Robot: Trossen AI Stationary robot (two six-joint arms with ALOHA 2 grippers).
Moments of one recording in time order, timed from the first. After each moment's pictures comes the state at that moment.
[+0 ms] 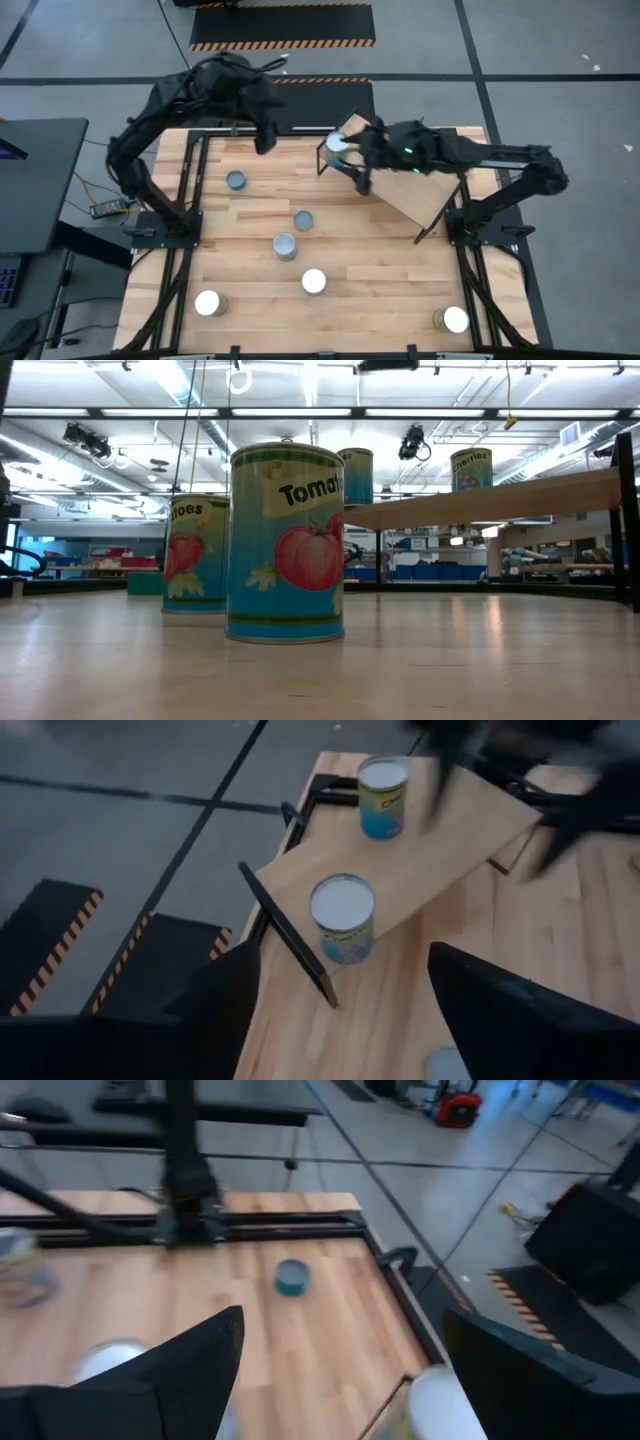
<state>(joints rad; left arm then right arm) 0.38 1.61 2.24 -1.24 -0.02 0.17 -0.10 1.34 1.37 -0.39 0.23 -0.10</state>
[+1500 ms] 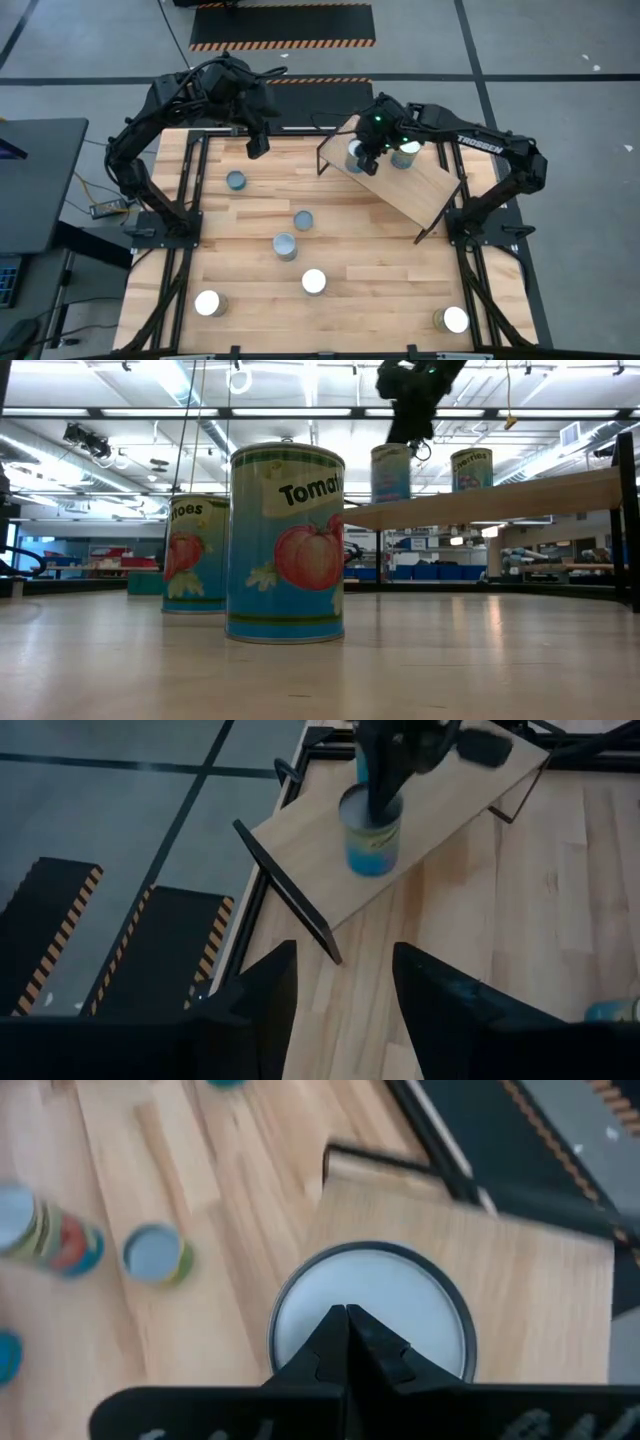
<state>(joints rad) 0.39 1.61 2.23 -1.34 -0.02 0.22 -0.41 1.48 1.49 -0.94 -0.02 0.00</state>
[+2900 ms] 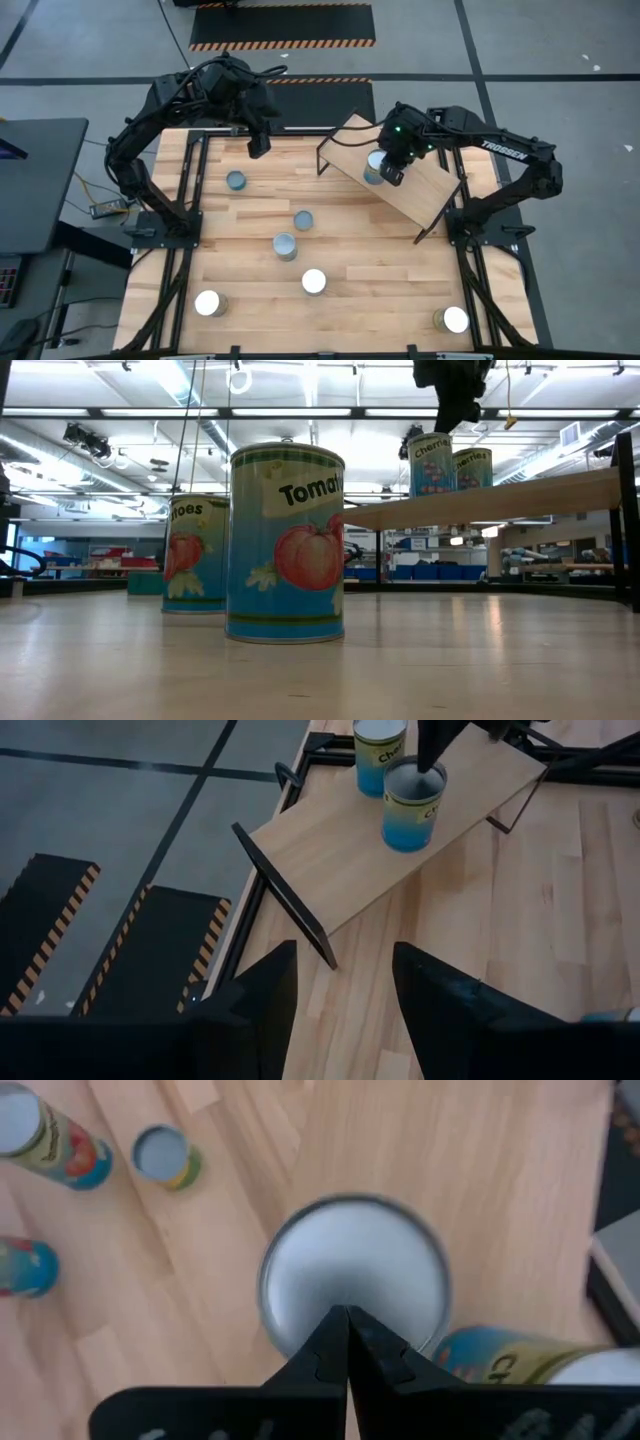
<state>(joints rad) 0.38 1.61 2.23 -1.33 -0.02 0.19 -0.35 1.35 1.49 -1.20 0.03 0.12</state>
